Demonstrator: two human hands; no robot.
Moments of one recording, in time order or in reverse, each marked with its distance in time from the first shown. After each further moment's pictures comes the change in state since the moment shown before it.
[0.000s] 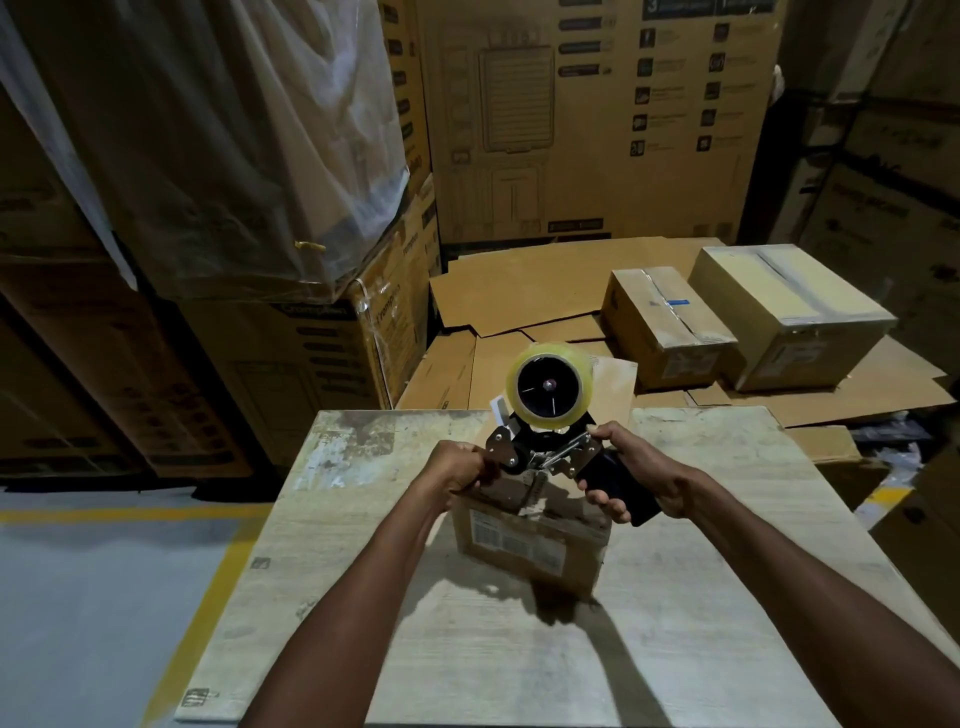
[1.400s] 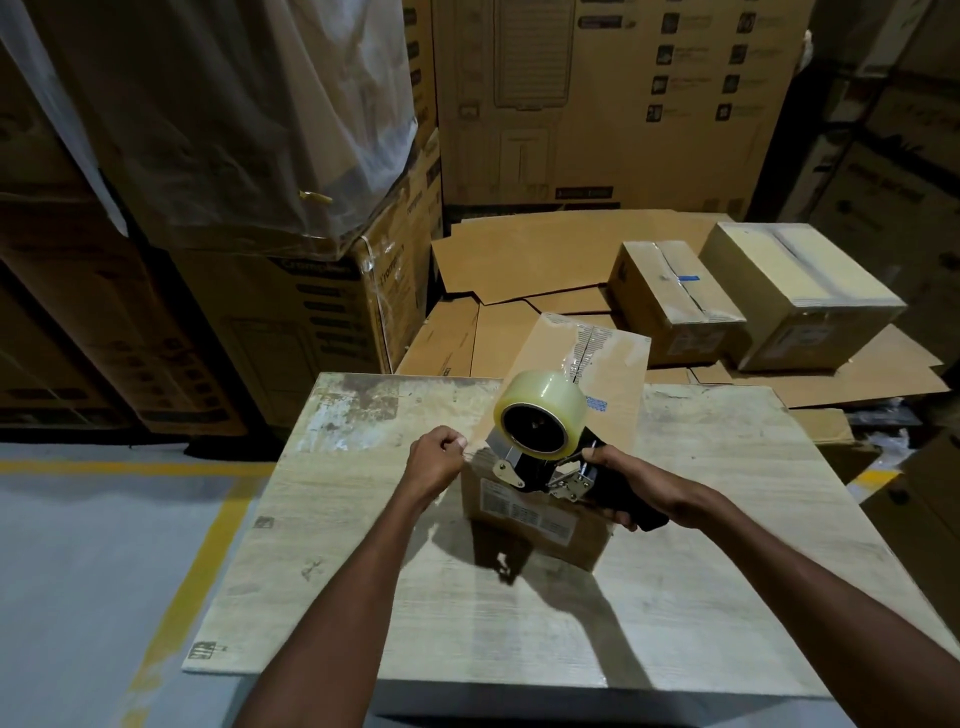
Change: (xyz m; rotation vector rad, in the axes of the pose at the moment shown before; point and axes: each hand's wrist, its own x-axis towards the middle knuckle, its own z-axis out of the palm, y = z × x) left_hand 0.041 -0.087 -0.040 0.229 0.138 0.307; right_hand 0.004 0.033 0.029 -0.297 0.141 0.012
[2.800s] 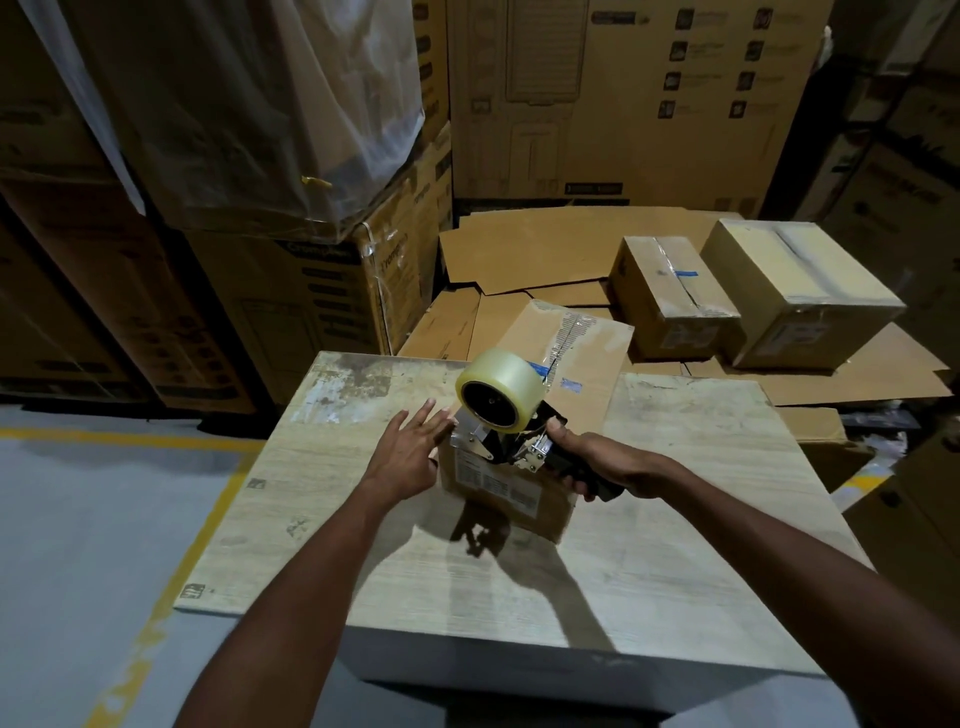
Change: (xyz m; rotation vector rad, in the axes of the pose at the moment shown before) left_hand -0.054 0.013 -0.002 1.159 -0.109 0.419; right_hand -0.026 -0.009 -0.002 -0.099 -0.107 0.002
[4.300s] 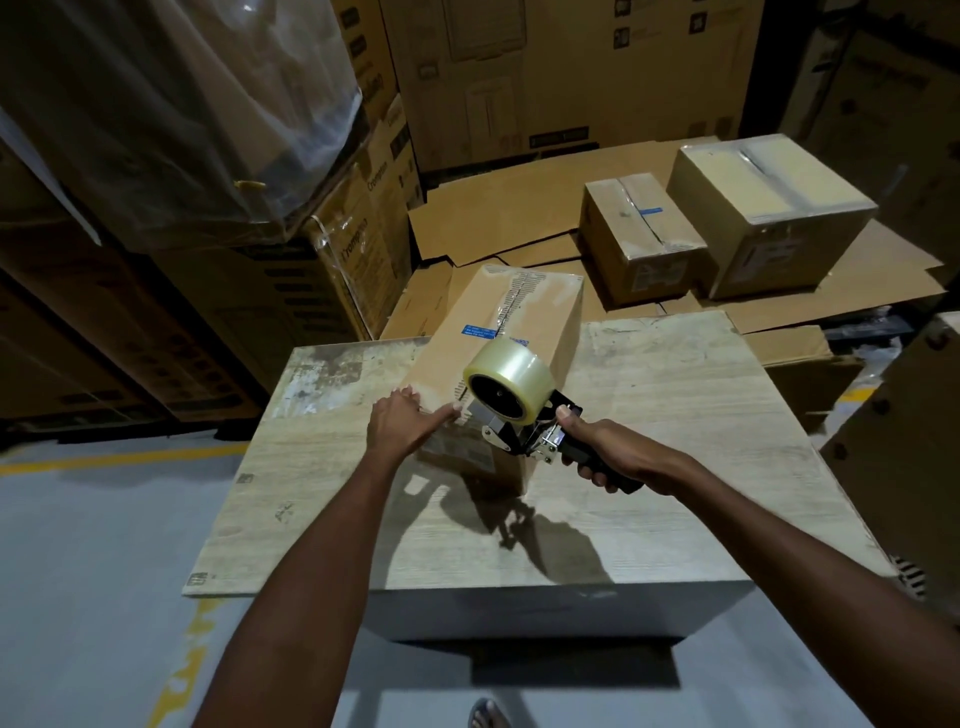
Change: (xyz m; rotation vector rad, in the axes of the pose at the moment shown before) left_hand 0.024 0.077 -0.027 -0.337 -0.012 -0.429; right_hand -0.072 0.091 -0.024 0.159 0.170 0.010
